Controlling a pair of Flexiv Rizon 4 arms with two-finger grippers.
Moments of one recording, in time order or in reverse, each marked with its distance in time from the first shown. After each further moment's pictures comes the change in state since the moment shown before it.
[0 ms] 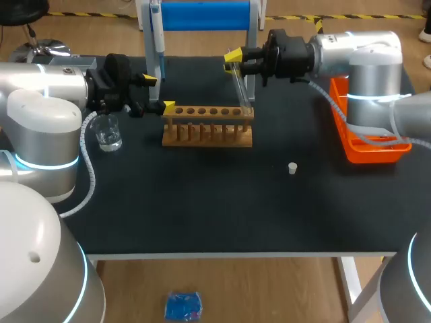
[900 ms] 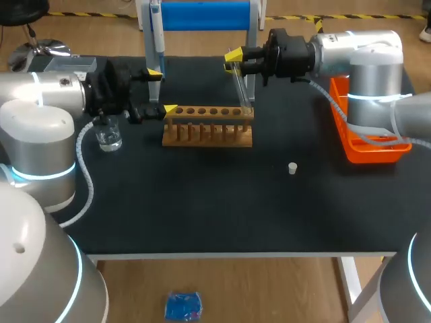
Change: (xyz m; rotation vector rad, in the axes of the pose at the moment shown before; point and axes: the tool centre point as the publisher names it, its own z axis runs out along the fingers) left arm 0.022 -0.020 -0.008 0.146 0.040 0.273; right arm 0.001 -0.001 -0.001 -0.001 -0.002 0.000
